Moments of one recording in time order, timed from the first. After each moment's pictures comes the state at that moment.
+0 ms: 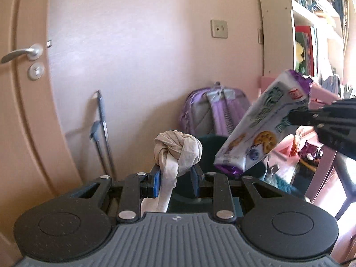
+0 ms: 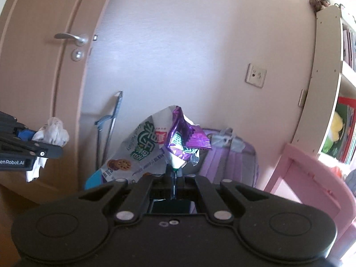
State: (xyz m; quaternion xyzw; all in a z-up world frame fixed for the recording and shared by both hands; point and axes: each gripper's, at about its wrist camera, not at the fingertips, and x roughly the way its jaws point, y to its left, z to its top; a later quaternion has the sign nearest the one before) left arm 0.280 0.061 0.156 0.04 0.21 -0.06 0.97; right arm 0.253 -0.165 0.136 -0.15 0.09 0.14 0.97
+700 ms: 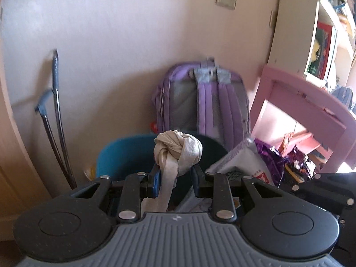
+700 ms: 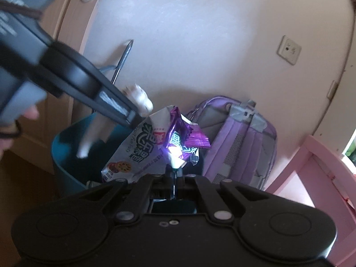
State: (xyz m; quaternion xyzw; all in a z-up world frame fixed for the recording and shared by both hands) left arm 0.425 0.023 0.094 -0.04 0.31 -0.10 0.95; right arm 0.339 -0.130 0.075 -0.24 0.17 0.15 0.94
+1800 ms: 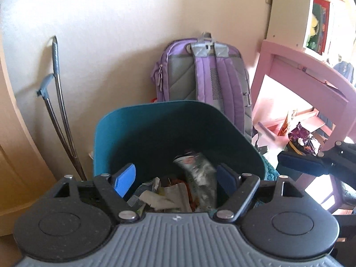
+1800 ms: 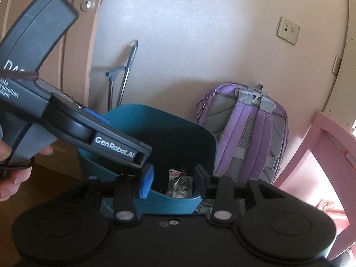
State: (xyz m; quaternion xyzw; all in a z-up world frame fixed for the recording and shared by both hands) left arm 0.382 0.014 0.079 -0.01 0.33 -0.10 0.94; right arm 0.312 -0.151 0.085 -0.18 0.20 0.19 0.94
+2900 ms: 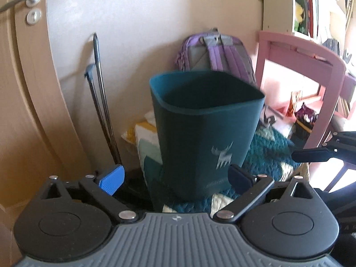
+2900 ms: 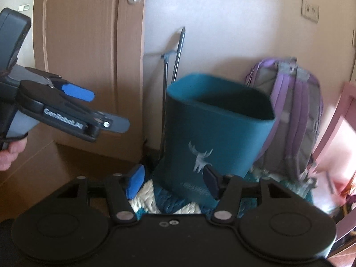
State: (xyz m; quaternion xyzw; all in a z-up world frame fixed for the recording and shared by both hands) left arm 0.227 0.084 0.036 0.03 0.31 -0.07 0.95; right arm 0.205 -0.142 0.017 -0.13 0.26 0.28 0.91
